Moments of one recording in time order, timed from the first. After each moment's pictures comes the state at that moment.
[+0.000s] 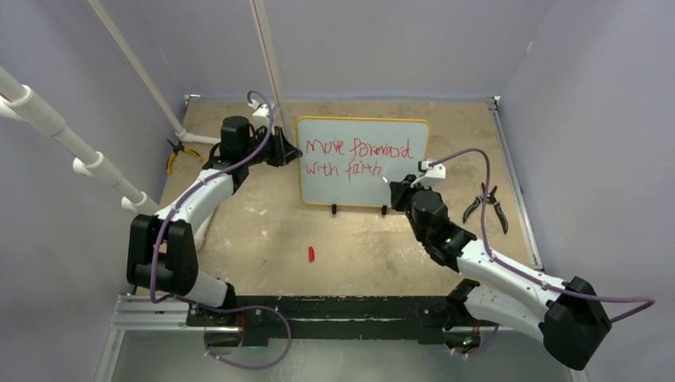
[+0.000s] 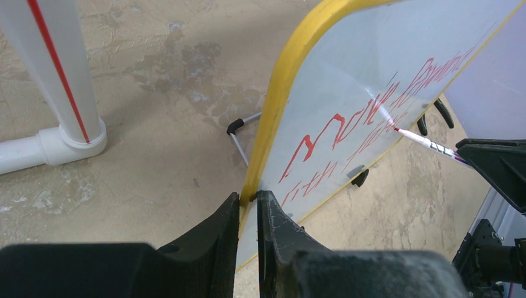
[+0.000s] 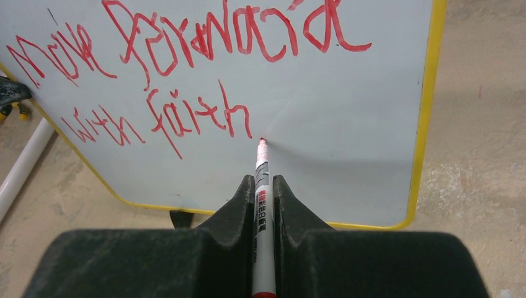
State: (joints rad) left arm -0.19 1.48 1.00 0.05 0.57 -0.28; right arm 0.72 0.96 0.49 0.24 0.54 0.48
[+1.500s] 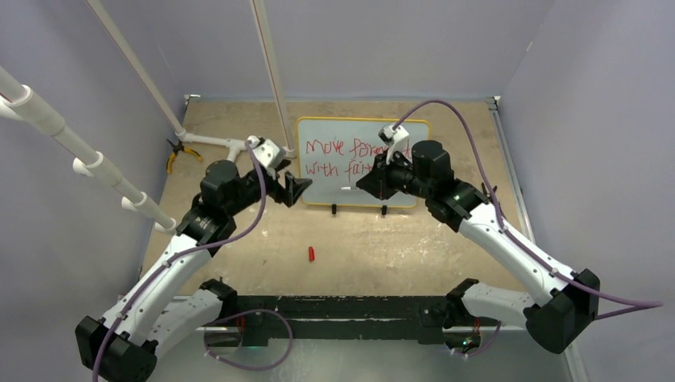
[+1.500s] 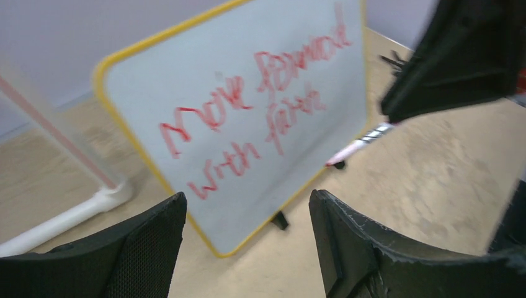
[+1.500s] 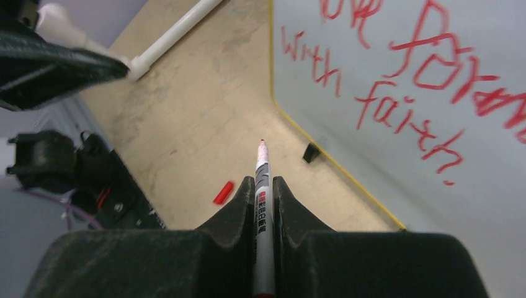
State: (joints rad) left arm -0.43 0.89 0.80 -0.04 0.30 0.01; right arm 0.61 1.11 0.99 -0.24 -0.25 0.27
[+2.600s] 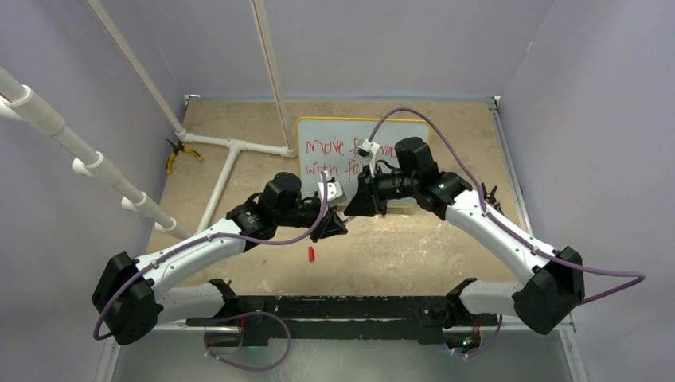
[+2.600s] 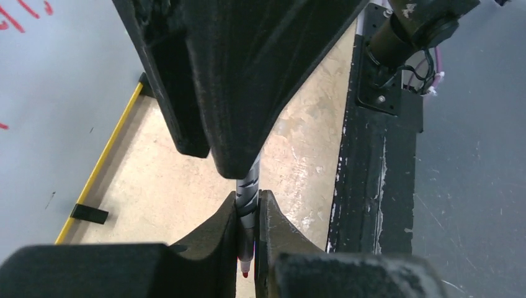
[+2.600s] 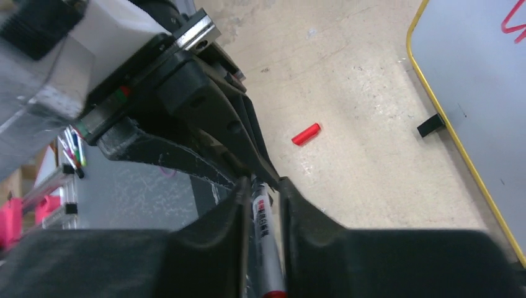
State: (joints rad) left arm -0.78 1.15 0.76 -0.07 0.57 0.03; right arm 0.61 1.26 1.05 -0.40 -0.77 0.15
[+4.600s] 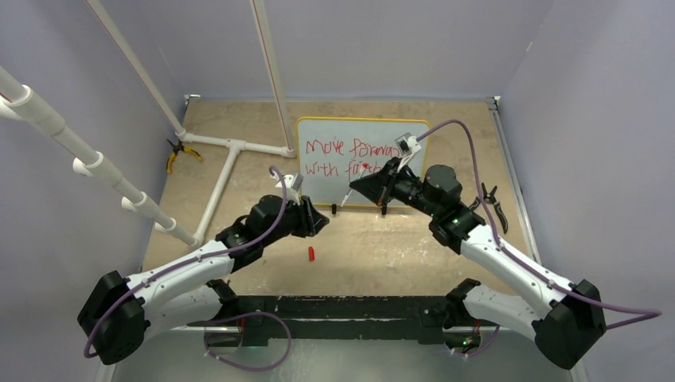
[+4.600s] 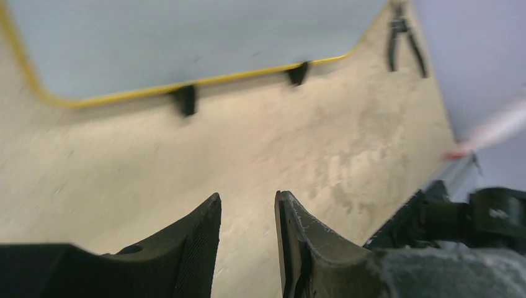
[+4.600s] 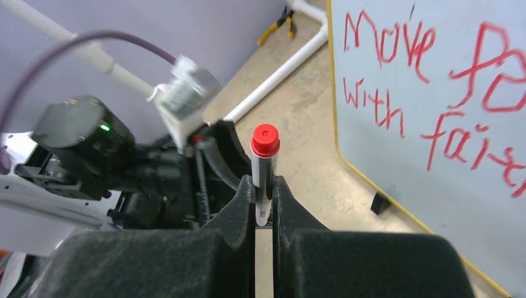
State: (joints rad) left arm -0.78 0.99 0.49 0.15 0.03 -0.64; right arm 0.62 1.03 0.71 0.25 -0.37 0.58
